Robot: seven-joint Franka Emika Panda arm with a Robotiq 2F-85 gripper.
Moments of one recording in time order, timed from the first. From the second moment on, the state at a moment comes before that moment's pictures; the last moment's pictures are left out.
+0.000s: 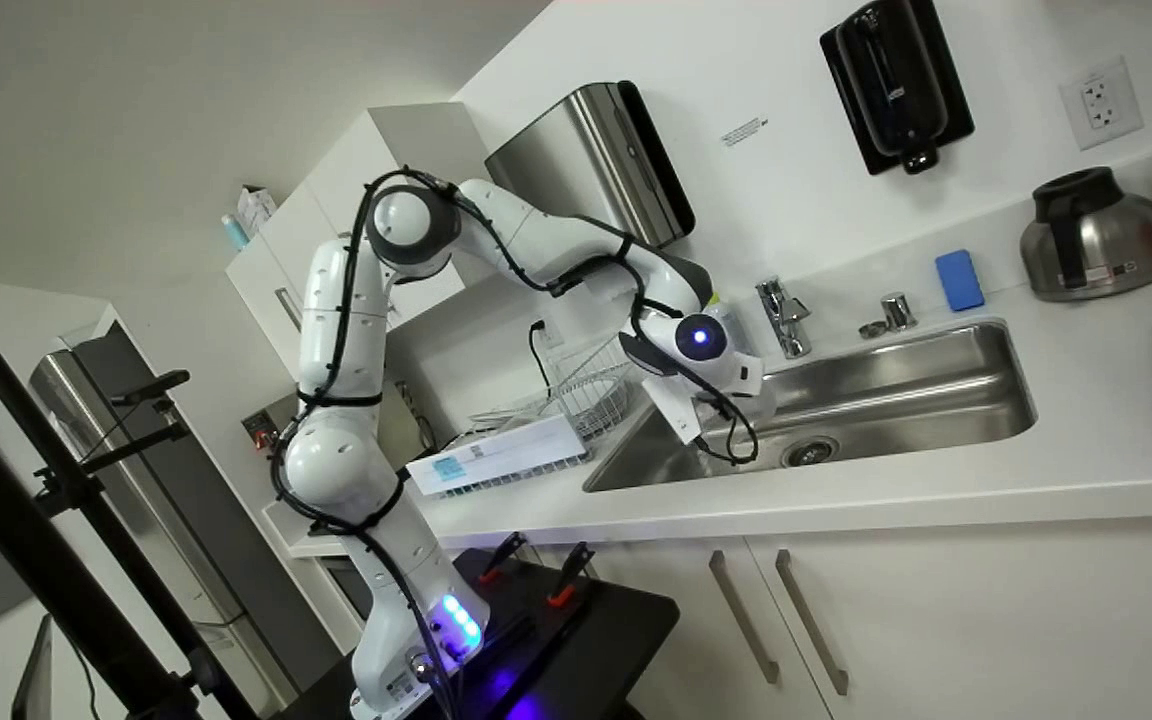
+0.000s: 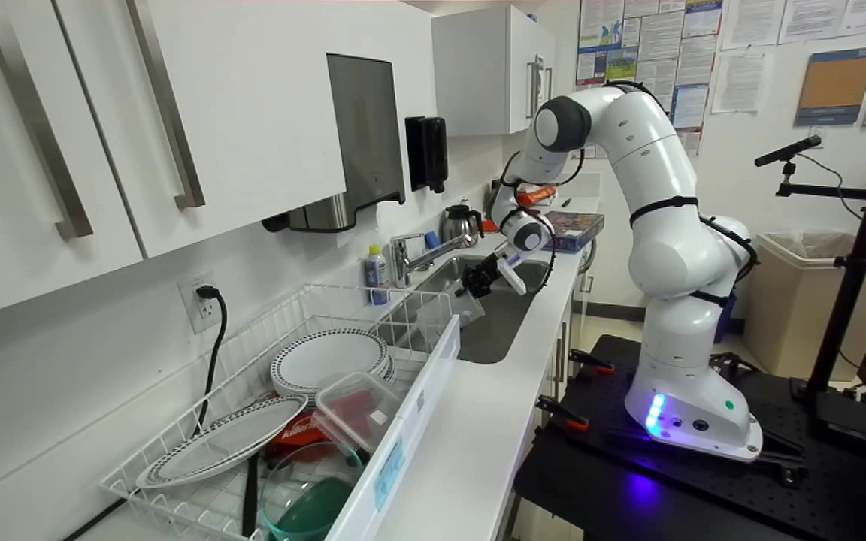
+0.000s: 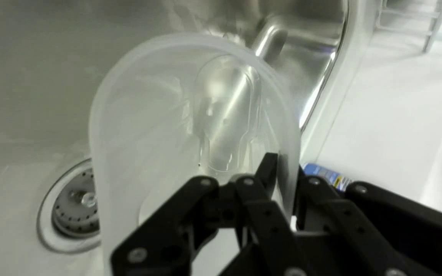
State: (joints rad) arm -0.37 0.56 -0.20 -2.07 1.54 2.18 -1.14
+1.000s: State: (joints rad) arm -0.26 0.50 -0.34 -2.11 2.28 2.53 -1.43
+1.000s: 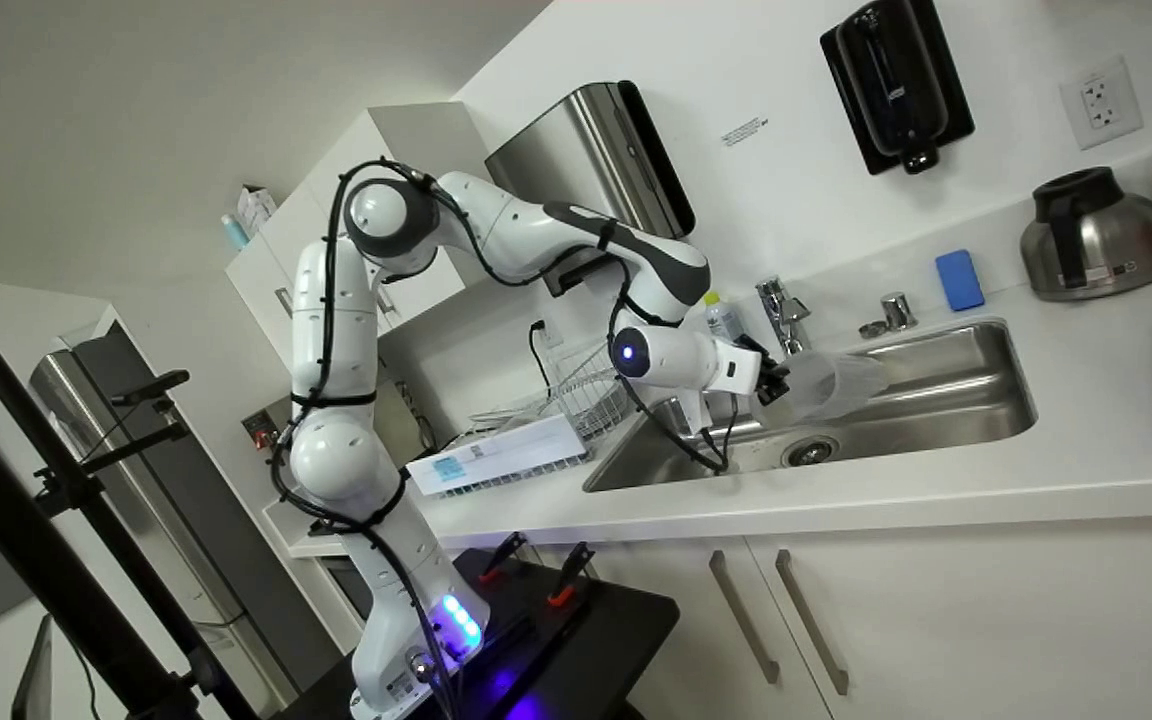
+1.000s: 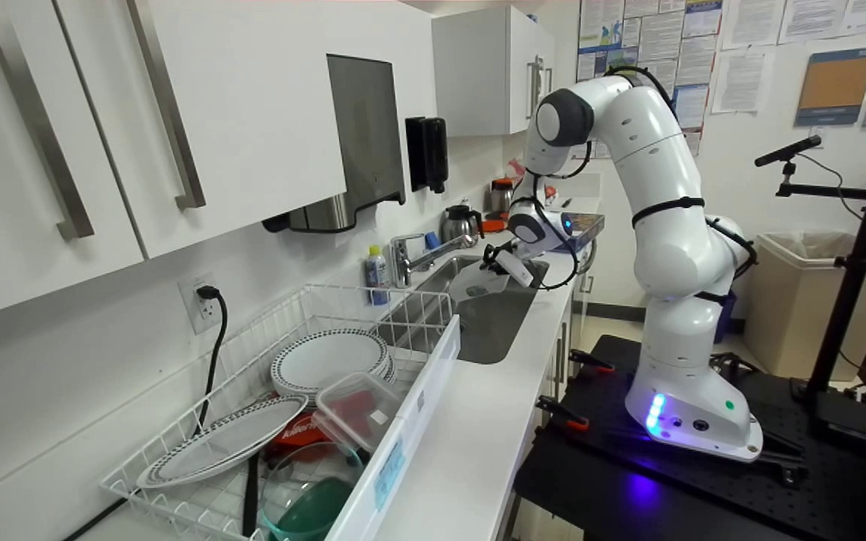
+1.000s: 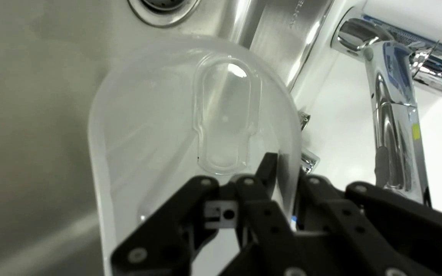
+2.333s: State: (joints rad) arm -0.44 0.93 -0.36 -1.57 1.82 2.39 -0.87
